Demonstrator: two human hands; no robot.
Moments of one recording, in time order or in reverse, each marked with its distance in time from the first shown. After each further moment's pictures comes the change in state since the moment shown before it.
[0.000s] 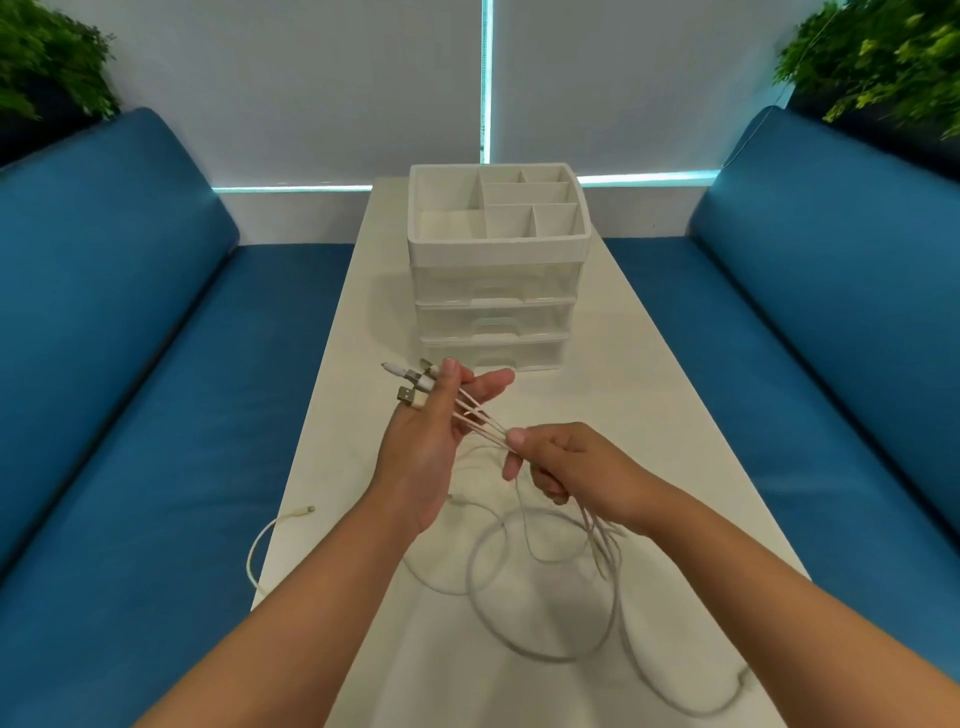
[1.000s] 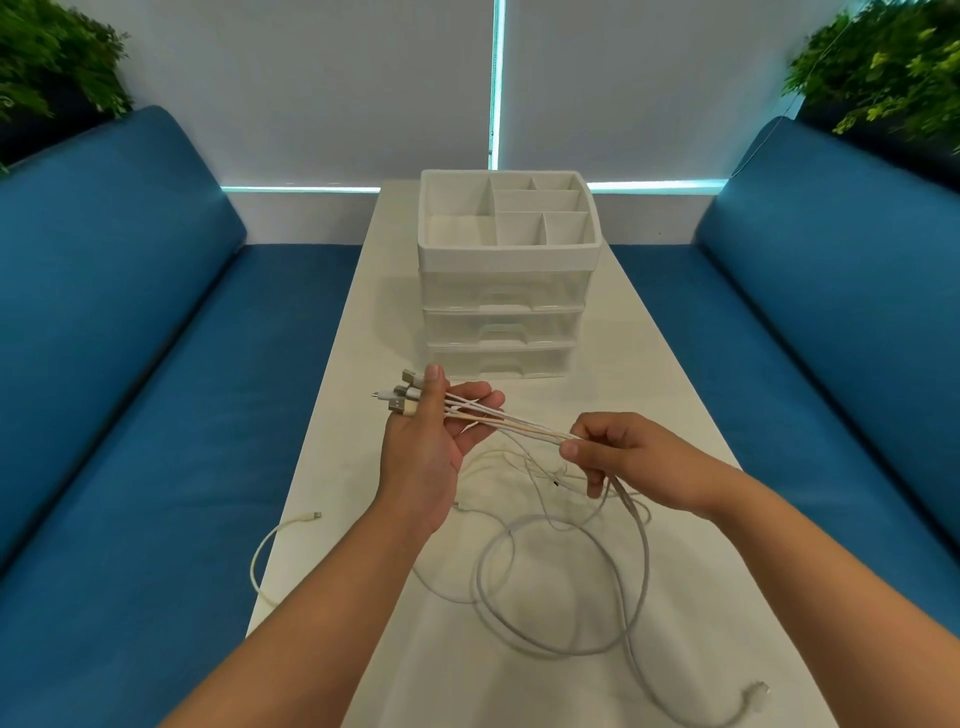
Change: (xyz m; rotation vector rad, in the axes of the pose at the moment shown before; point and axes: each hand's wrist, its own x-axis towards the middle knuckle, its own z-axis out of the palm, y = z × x) left_hand 0.006 0.001 0.002 -0.244 0.230 -0.047; right_hand -0.002 0.002 -0.045 -0.226 -0.010 0.035
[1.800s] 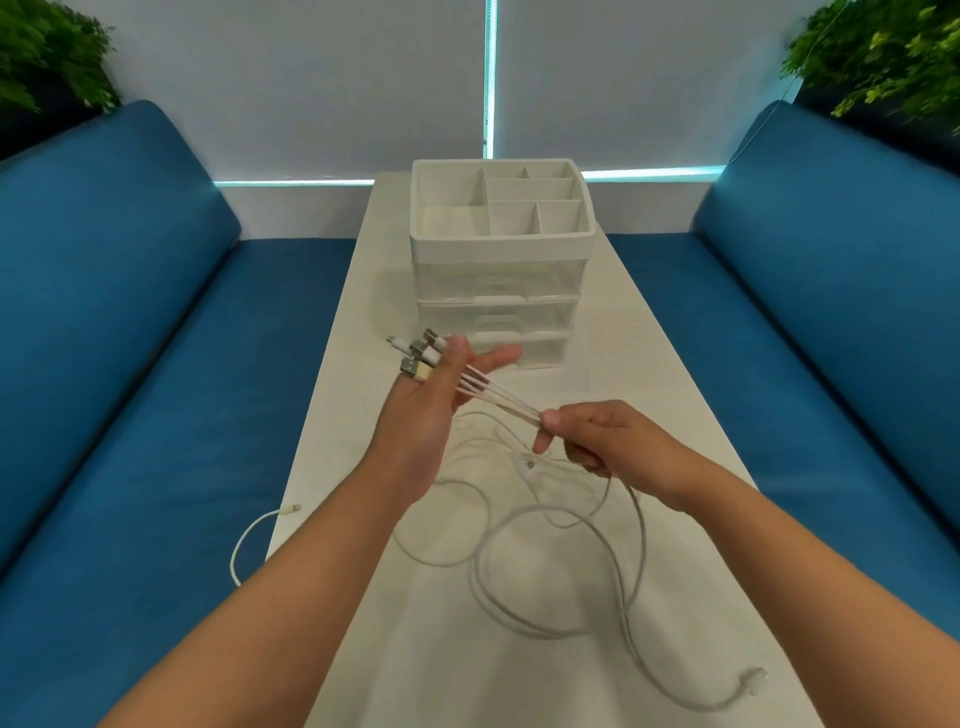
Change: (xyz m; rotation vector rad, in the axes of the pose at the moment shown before) left_hand 0.004 0.016 0.006 0.382 -0.325 0.143; right_hand -0.001 -0.009 0.009 0.190 0.021 -0.003
